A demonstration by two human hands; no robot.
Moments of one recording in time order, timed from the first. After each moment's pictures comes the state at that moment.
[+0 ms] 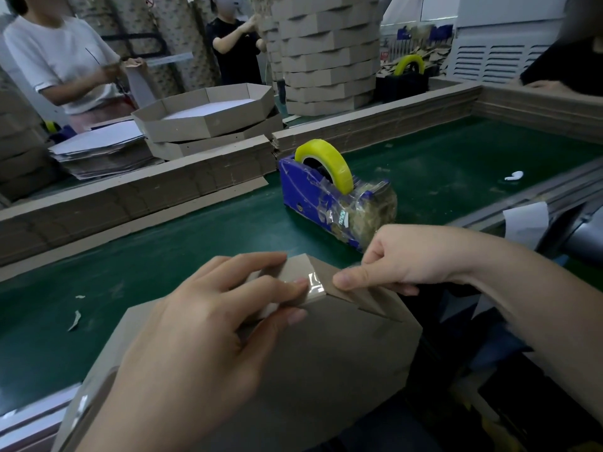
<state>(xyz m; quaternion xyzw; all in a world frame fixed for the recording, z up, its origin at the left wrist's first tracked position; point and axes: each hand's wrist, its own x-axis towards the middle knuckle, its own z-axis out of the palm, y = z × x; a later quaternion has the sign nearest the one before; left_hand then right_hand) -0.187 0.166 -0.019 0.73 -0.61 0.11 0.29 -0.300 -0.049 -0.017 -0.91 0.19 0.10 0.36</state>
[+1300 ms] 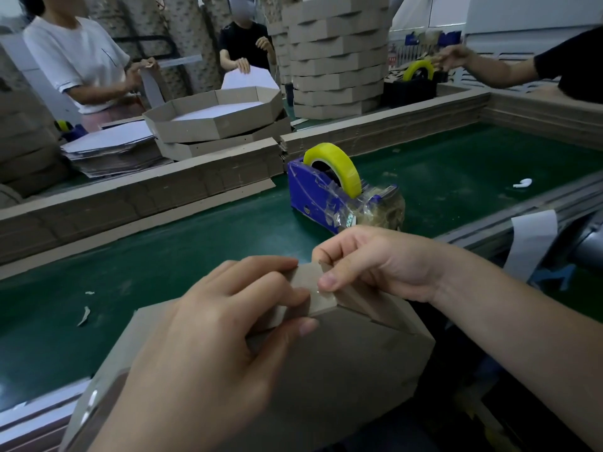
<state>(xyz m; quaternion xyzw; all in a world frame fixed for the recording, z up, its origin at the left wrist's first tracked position) -0.192 0.171 -0.015 0.73 -0.60 0.11 0.29 -0.275 -0.032 -0.028 -0.66 0.02 0.08 0.74</state>
